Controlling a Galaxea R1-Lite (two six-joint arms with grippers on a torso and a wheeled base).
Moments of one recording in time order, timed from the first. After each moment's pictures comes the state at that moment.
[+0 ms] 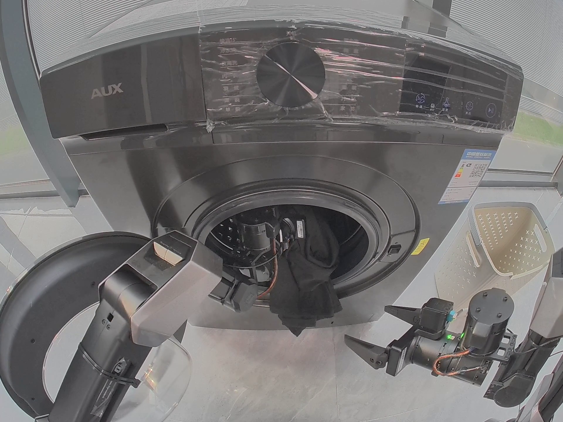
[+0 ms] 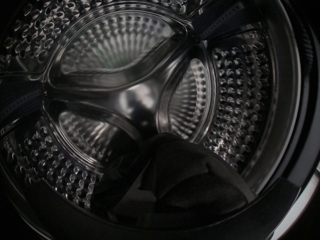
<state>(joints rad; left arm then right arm) -0.56 2.67 -1.67 -1.10 0.20 -0.06 0.71 1.92 -0.09 -1.55 -0.02 0.17</state>
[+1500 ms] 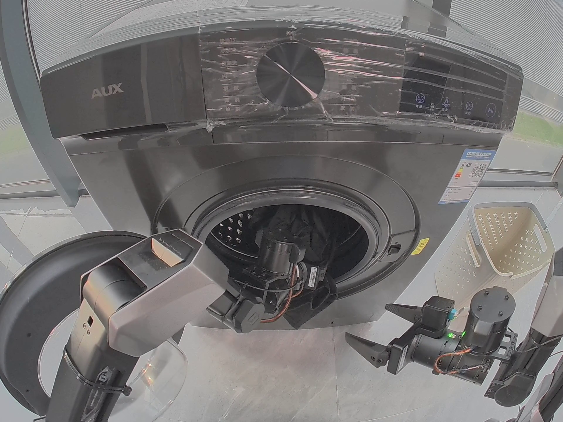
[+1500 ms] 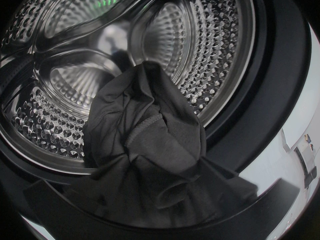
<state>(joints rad) -0.65 2.53 -1.42 -0.76 0.18 -0.10 0.71 1.91 -0.10 -1.55 -0.02 0.17</state>
